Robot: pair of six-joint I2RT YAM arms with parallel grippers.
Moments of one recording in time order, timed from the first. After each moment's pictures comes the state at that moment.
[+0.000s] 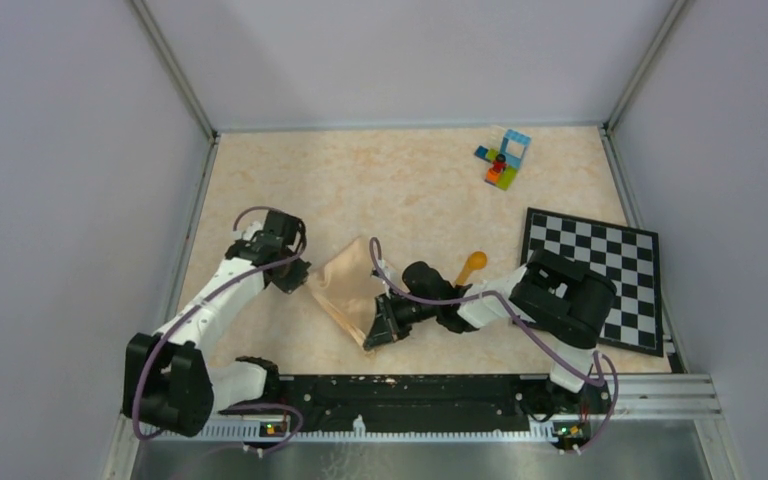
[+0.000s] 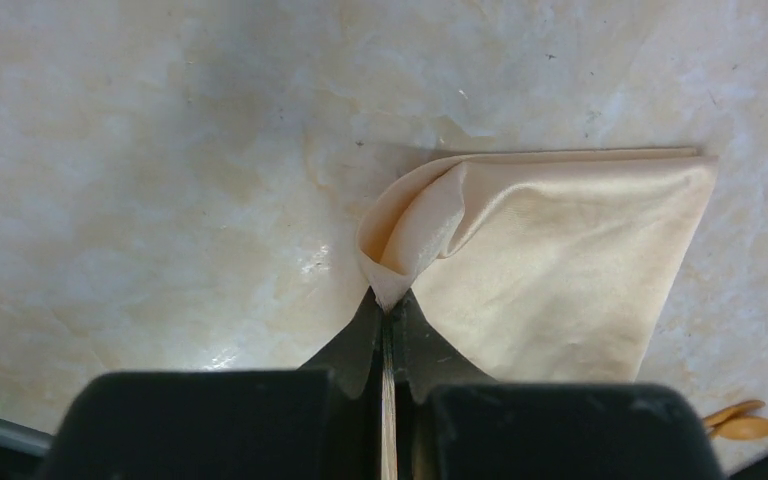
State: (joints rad) left arm -0.21 1.13 0.74 -0.71 -0.16 -1.05; right arm 1.03 1.80 0.70 0.54 -0.61 0.74
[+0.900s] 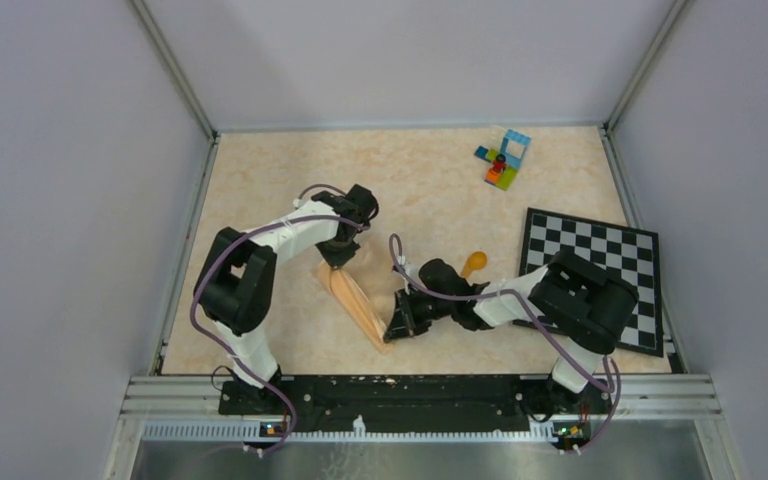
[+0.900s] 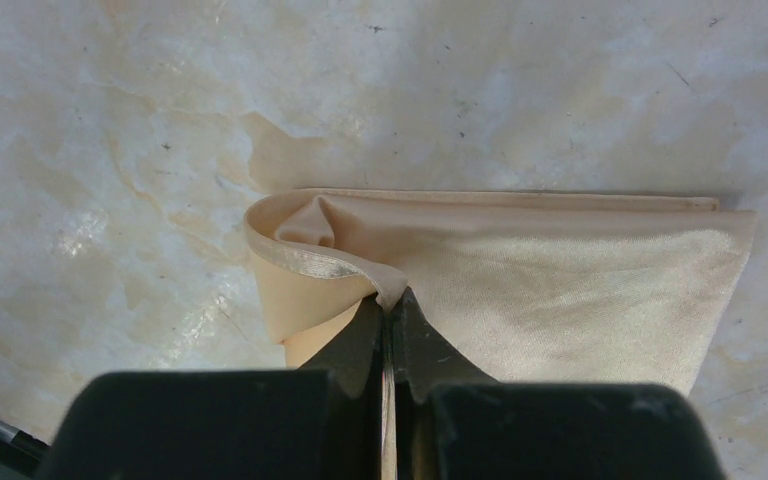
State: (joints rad) left arm -0.54 1.79 1.25 -0.94 -0.42 -1.26; right arm 0.95 1.72 0.60 0.45 -0.52 0.70
